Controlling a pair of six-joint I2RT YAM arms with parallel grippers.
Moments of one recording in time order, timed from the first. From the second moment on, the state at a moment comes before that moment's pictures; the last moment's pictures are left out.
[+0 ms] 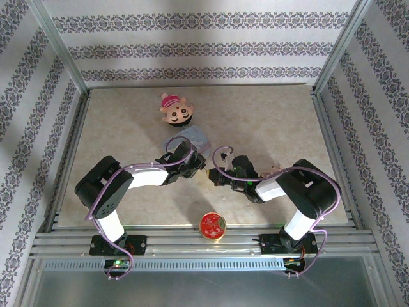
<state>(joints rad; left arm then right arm) -0.69 1.74 0.83 0.13 0.07 -1.43 0.64 1.68 0.42 0.76 -0.35 0.72</state>
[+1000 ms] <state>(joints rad) -0.67 1.74 0.83 0.13 0.10 -1.41 0.63 1.66 0.50 0.59 -0.39 0.68</state>
